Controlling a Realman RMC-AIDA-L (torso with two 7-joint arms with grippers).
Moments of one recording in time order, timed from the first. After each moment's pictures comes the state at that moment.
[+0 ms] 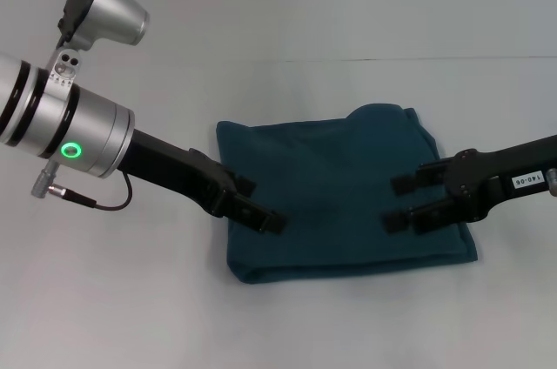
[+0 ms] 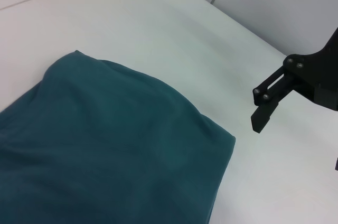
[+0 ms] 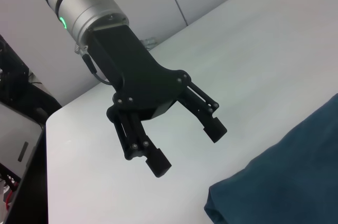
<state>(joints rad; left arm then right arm) -0.79 -2.10 0.85 0.94 2.34 1.68 -2.09 0.72 1.99 -0.74 -0.76 -2.21 -1.75 1.85</state>
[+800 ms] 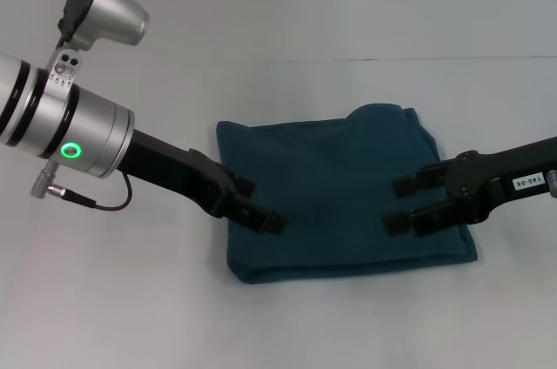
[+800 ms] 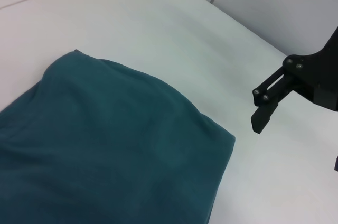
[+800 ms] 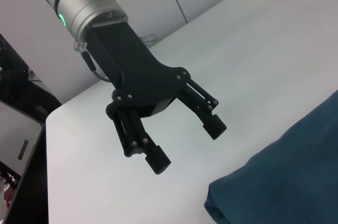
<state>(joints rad) -0.79 -2.10 0.85 0.94 2.34 1.68 -2.09 0.72 1.99 -0.74 -0.76 -2.22 -1.75 1.85</state>
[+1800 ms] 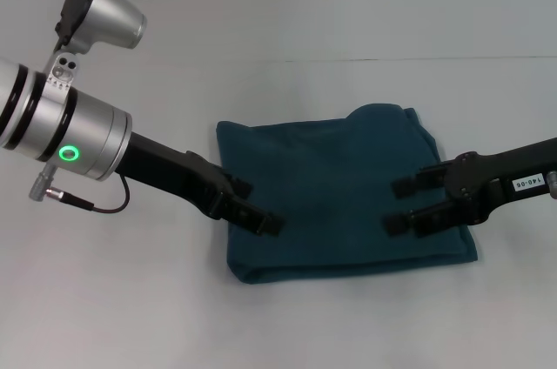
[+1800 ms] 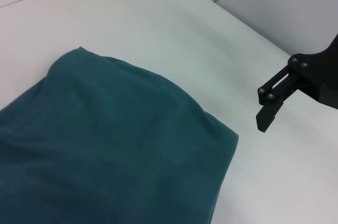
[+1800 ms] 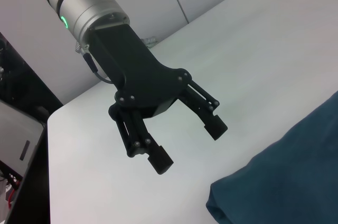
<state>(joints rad) -0.78 -2.10 0.85 0.94 2.35 1.68 -2.09 0.72 1.99 -0.74 -0.76 -2.22 -1.75 1.84</state>
